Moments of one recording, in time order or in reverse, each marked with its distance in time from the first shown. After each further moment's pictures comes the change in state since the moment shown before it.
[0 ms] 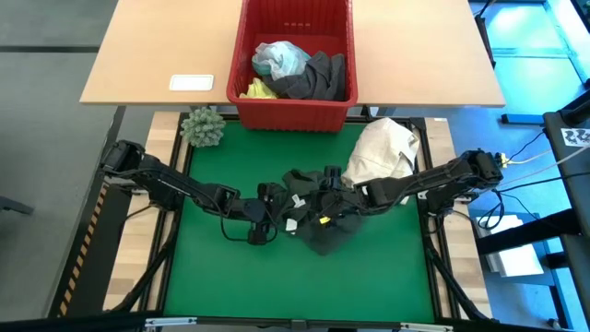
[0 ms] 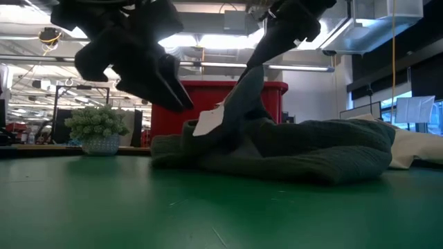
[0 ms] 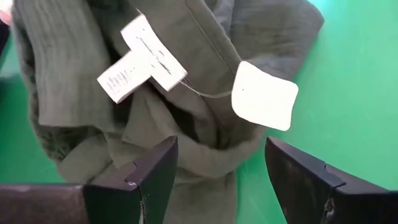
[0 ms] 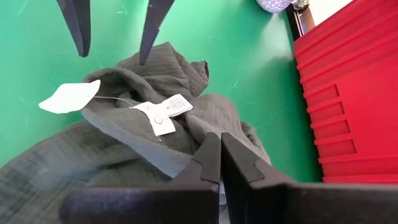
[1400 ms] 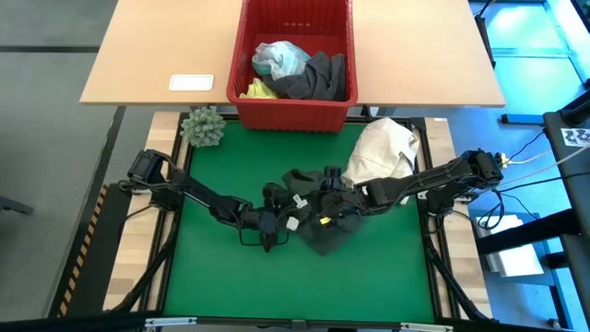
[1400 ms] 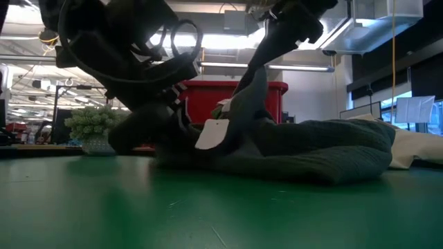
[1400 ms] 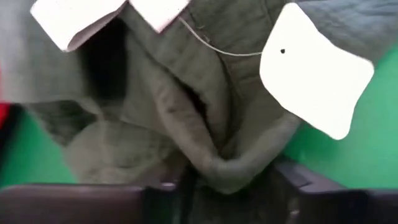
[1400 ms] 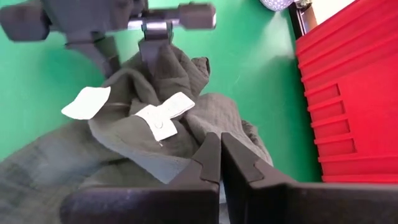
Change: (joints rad) left arm -0.020 0.267 -0.001 0.233 -0.270 0.027; right arm 0.000 0.000 0.000 -0.019 -0.002 -0.021
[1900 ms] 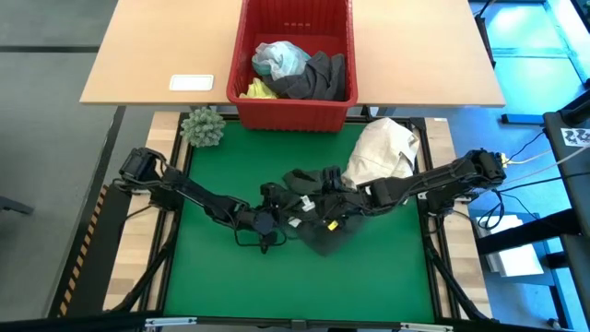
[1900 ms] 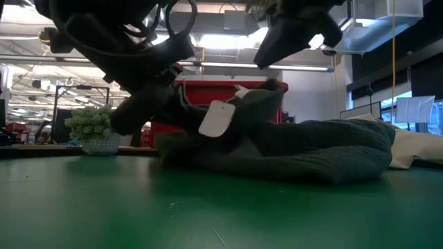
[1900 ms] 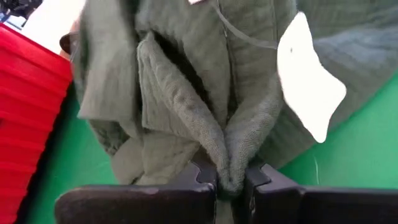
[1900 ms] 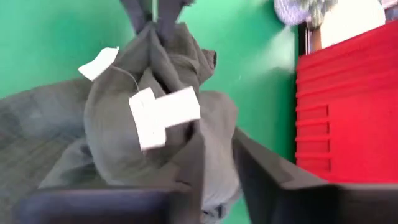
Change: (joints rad) left arm -0.019 -0.074 0.001 -0.027 -0.061 0.053; right arm 0.029 -0.033 0.001 -0.054 -0.015 -0.209
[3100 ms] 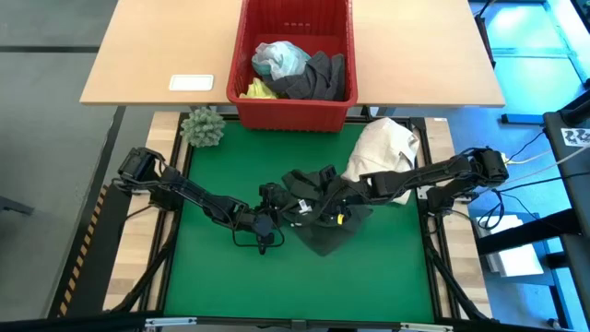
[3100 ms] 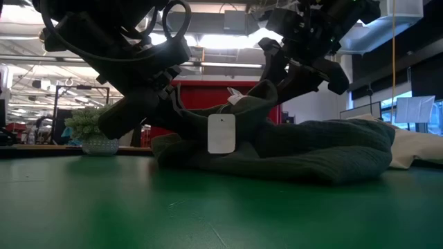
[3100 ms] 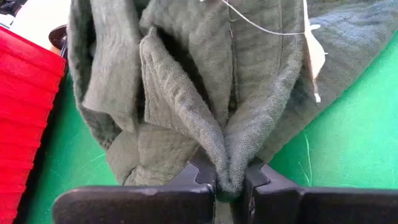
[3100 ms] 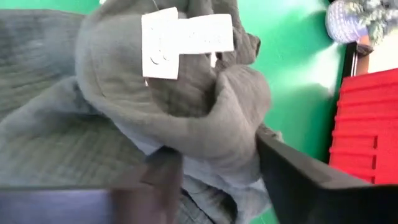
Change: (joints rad) left arm -0.010 -0.005 0.000 -0.062 0.008 0.000; right arm -0.146 -0.032 -0.244 0.259 -0.230 -0.308
